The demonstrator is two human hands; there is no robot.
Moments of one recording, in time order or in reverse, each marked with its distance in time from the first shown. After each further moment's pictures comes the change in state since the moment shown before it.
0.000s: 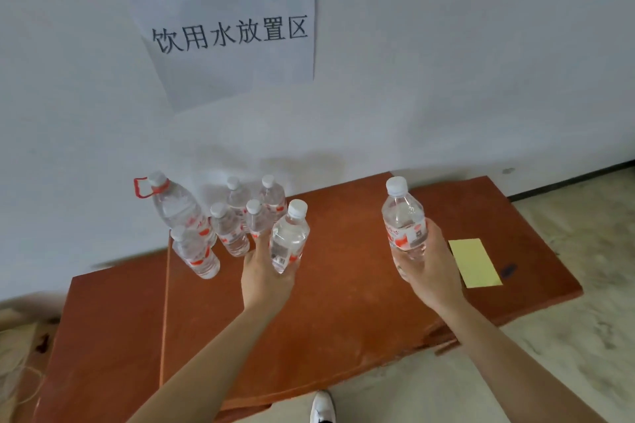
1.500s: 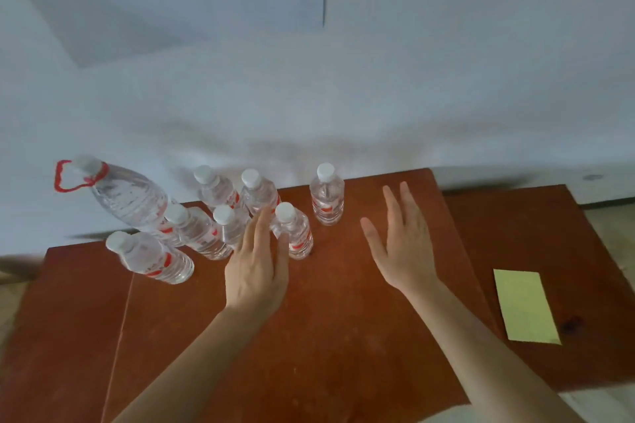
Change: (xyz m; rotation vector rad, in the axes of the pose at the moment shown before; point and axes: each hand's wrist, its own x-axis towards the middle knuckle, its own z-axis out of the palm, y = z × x) left_hand 0.110 -0.007 0.088 0.286 0.120 0.144; right_hand 0.175 0.038 0.130 -0.330 -0.148 -0.316
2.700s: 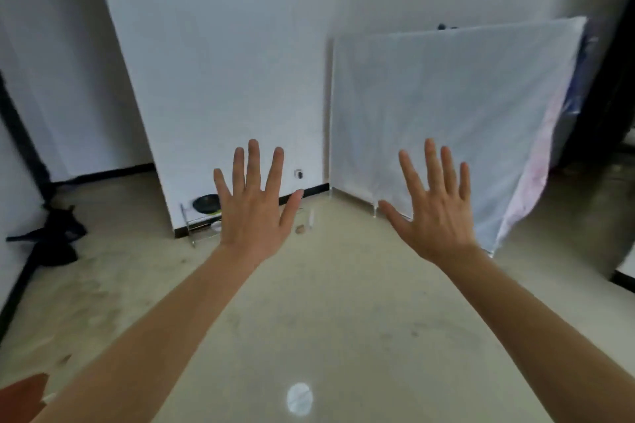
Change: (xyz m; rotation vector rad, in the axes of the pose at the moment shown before) left_hand -0.739 0.443 -0.282 -0.602 -0.231 1.978; right_hand -1.031 -0.278 -0.443 -1.124 0.829 1.633
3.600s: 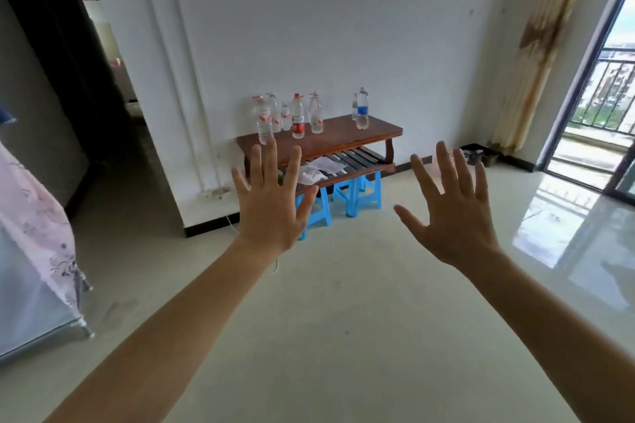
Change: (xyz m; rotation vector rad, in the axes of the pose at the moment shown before) left_hand 0.015 0.939 0.038 -0.996 -0.096 1.122; right_hand -0.392 0.598 -0.281 -1.057 -0.096 1.027
